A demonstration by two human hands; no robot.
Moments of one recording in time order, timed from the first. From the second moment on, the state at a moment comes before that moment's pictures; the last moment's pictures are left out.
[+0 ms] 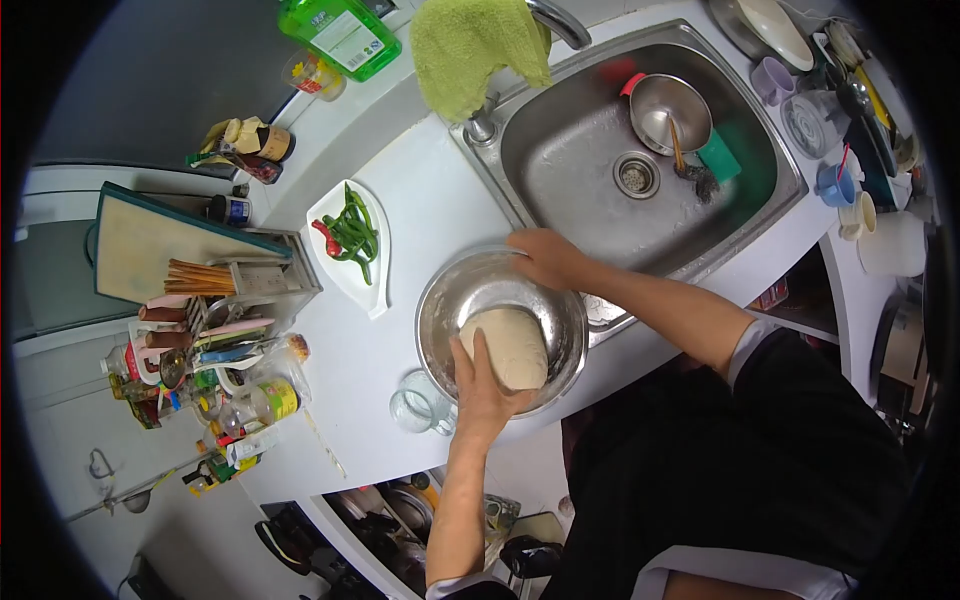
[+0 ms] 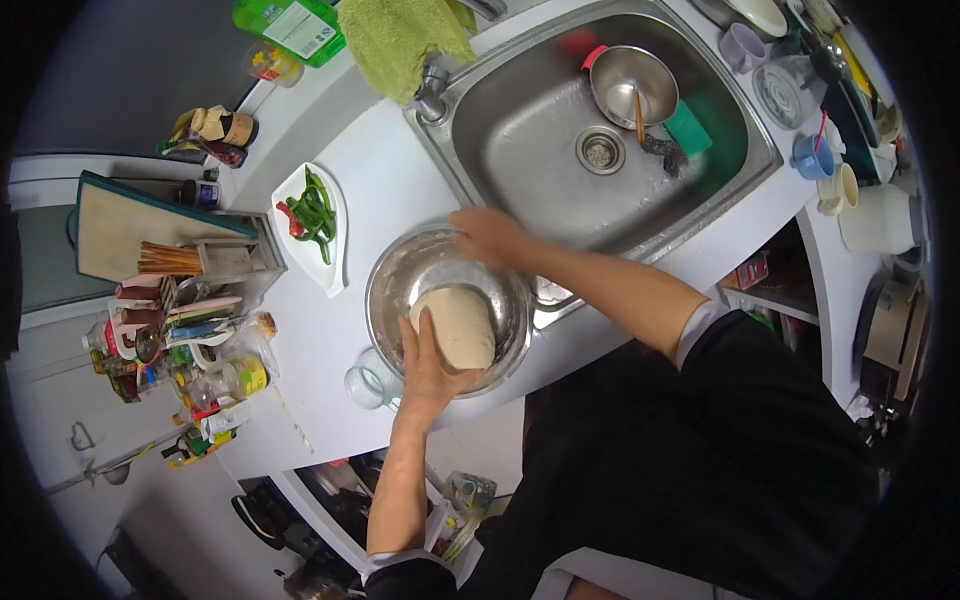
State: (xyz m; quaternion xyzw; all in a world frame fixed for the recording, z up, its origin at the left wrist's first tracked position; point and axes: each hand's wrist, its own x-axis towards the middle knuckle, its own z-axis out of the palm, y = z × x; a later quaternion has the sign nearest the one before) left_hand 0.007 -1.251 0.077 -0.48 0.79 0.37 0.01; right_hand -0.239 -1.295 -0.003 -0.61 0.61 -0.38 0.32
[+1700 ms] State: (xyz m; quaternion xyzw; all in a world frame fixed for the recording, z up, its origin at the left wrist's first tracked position) left_hand -0.034 -1.208 0.098 -0.20 -0.04 0.81 -0.55; right_hand -0.161 -1.215 0.059 -0.30 0.46 -0.45 0.70
